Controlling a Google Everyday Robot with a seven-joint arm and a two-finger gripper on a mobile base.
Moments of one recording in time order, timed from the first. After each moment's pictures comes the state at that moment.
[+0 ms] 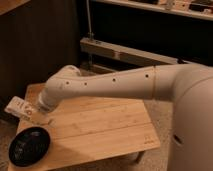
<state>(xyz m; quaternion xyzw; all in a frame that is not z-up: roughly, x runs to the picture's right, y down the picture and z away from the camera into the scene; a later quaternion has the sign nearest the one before) -0.315 0.098 0.612 -0.32 -0.30 0.15 0.89</state>
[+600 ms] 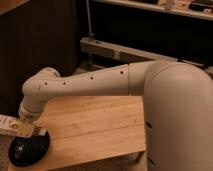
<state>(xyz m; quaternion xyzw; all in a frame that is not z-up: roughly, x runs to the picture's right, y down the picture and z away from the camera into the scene) -0.348 0.140 0.610 -0.37 -0.31 0.06 0.87</state>
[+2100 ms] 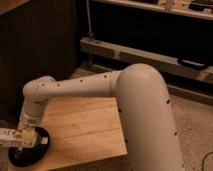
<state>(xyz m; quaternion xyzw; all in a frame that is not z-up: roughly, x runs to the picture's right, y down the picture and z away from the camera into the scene) -0.363 0.197 0.652 -0.47 -0.28 -0.01 0.84</state>
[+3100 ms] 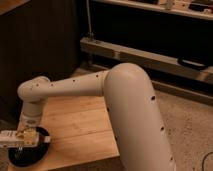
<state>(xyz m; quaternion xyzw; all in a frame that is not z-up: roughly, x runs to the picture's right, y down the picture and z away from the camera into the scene) -0.363 0.211 0.663 -0.48 -0.23 -0.05 0.84</state>
